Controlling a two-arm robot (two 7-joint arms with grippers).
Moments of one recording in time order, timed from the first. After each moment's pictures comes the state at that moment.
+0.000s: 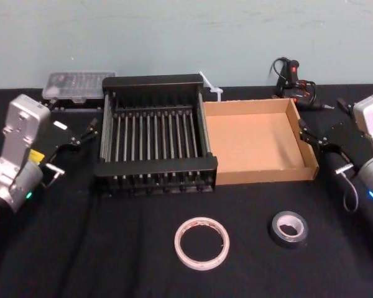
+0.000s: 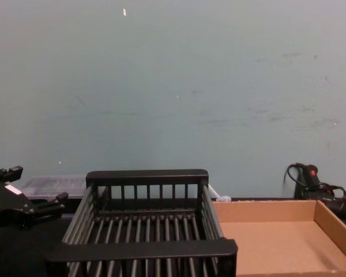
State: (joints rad) left arm -0.20 0.60 0.45 -1.41 -0.25 -0.12 0.03; right arm 0.20 0.60 -0.45 -1.41 0.25 -0.12 -0.03
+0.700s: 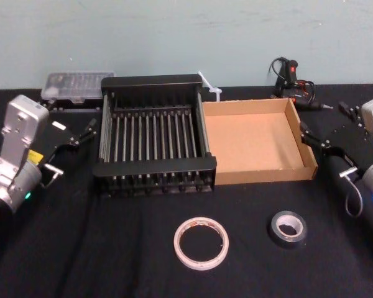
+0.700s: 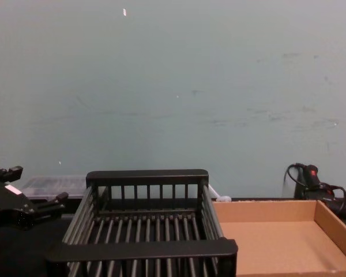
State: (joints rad) left arm -0.20 0.60 0.45 -1.41 -0.25 -0.12 0.03; right arm 0.14 0.61 -0.40 -1.47 0.29 -0.09 0.01
